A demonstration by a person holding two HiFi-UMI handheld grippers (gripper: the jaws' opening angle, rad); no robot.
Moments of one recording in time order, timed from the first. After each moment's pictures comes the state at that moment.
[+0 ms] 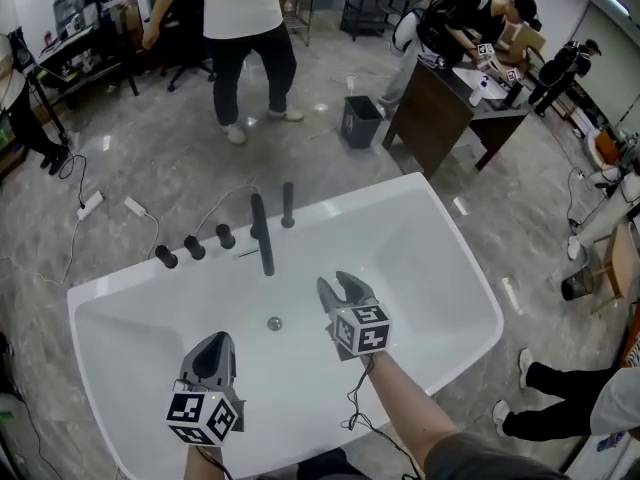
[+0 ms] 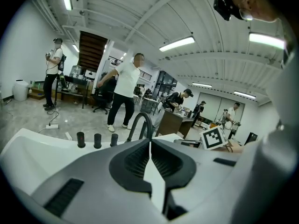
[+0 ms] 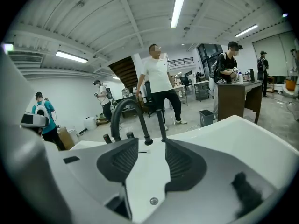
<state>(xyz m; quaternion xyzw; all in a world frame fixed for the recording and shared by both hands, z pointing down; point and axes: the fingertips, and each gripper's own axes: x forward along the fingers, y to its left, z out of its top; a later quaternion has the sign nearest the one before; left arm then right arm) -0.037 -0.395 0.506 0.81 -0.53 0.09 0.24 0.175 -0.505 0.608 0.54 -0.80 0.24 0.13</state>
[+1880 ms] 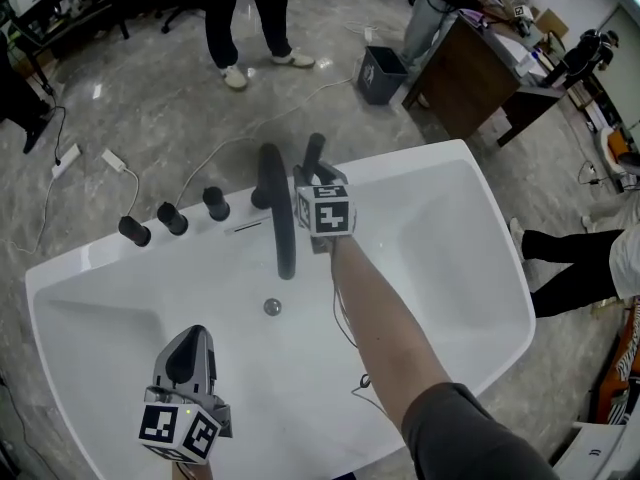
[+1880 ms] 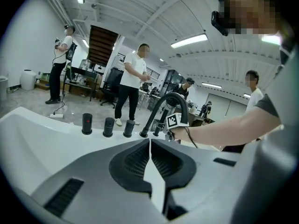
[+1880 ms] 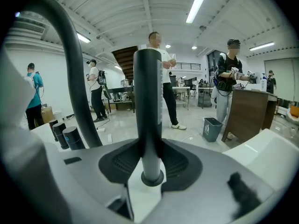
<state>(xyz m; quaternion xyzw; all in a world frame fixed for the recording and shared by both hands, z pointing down) -0.083 -0.466 0.644 0.78 -0.56 0.07 0.28 0.110 -0.778 0.760 0.55 -0.80 0.16 0.19</state>
